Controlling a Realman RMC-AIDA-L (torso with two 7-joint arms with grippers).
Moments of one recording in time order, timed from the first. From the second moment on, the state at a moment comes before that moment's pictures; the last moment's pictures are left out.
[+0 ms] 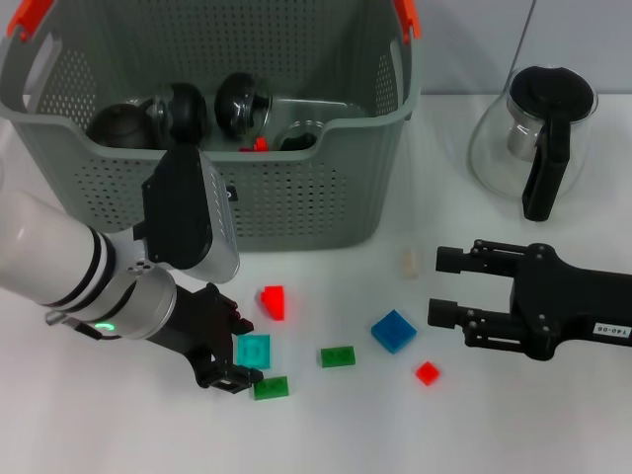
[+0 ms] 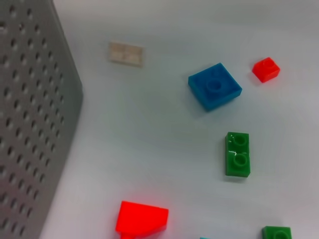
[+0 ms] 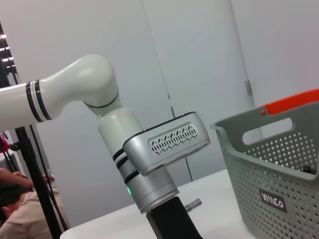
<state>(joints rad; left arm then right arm) -0.43 -2.17 1.41 1.21 2.53 1.35 -1.85 0.45 2.07 -0.80 -0.59 -1.81 -1.74 1.27</state>
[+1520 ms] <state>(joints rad) -0.52 -2.12 0.85 1.15 2.30 1.74 -1.78 0.45 2.07 -0.80 -0.59 -1.81 -1.74 1.27</state>
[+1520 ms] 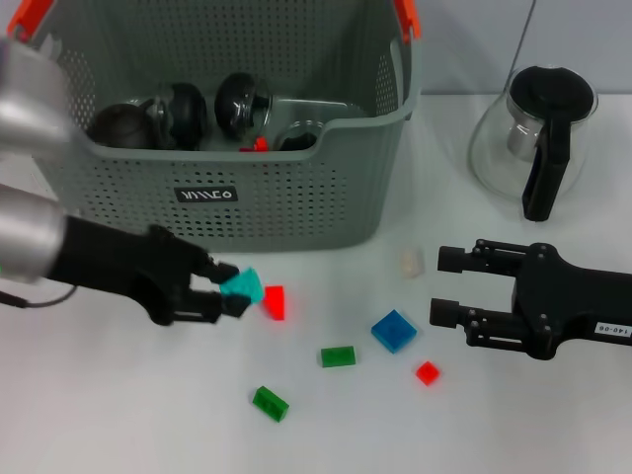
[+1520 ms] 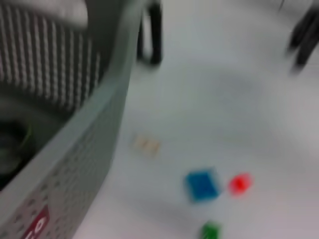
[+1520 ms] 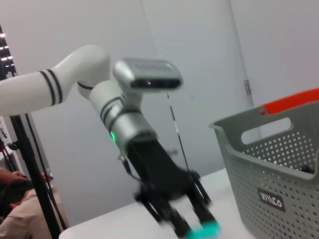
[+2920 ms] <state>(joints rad) -0.84 -2.01 0.96 1.05 2.63 1.14 -2.57 0.46 2.08 -0.80 -0.59 -1.81 -1.73 1.26</state>
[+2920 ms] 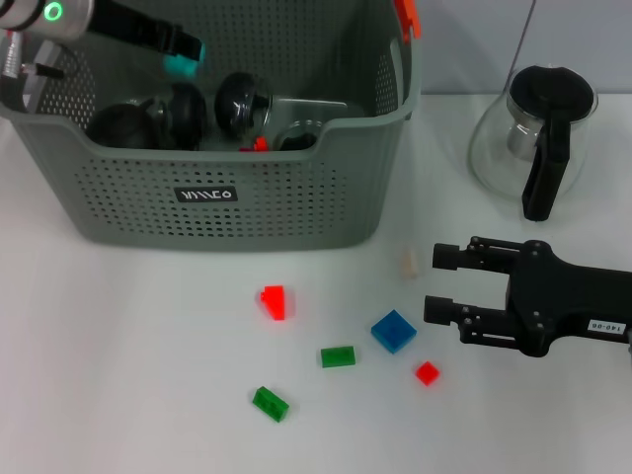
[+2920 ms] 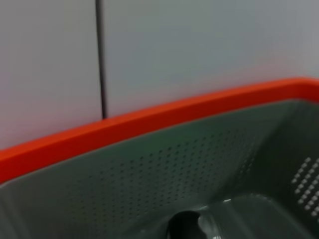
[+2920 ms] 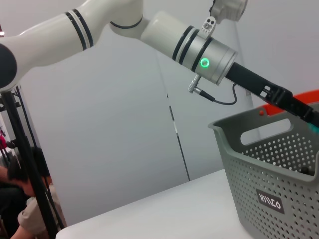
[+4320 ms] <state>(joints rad) -0.39 -2.14 0.83 1.13 2.18 1.88 -1.60 0.46 2.08 -0.78 -0.59 -1.81 -1.72 1.26</state>
